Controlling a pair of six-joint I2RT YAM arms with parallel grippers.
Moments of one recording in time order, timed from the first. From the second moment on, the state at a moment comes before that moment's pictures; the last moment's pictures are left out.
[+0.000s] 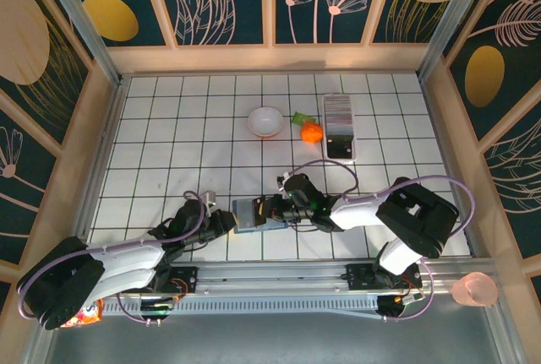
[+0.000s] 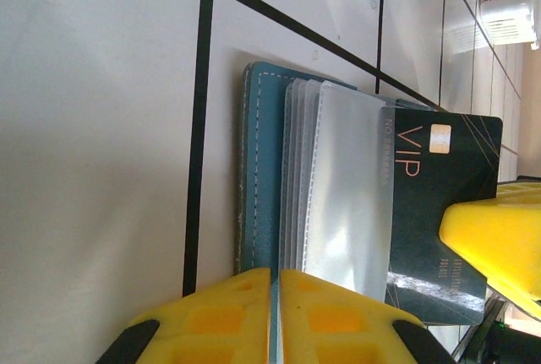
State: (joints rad) left arm -0.74 1.05 0.02 0.38 0.19 -1.13; right arm 0.97 1.57 0.51 0.42 -0.30 1.10
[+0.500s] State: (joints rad) left arm -0.74 1.06 0.02 0.39 0.19 -1.13; right arm 0.98 1.63 0.57 0.36 -0.30 1.09
